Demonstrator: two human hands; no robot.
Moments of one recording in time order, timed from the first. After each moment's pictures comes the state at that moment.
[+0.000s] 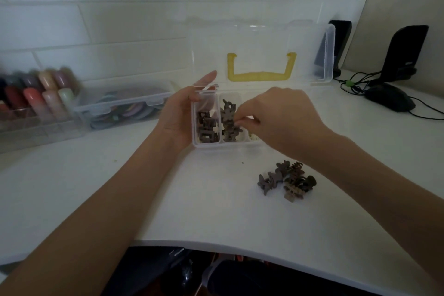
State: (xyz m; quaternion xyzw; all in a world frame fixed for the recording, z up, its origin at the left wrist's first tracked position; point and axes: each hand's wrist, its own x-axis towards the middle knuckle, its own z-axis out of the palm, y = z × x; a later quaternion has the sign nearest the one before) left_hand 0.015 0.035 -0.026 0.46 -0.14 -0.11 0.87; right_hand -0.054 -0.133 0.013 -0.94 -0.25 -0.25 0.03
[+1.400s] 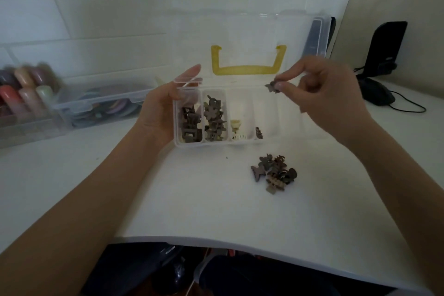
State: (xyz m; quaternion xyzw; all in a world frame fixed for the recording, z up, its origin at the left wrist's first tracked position) left_hand 0.021 0.038 -0.027 0.46 -0.19 -0.11 0.86; right_hand -0.057 -0.209 0.011 -0.85 -0.17 -0.32 0.39
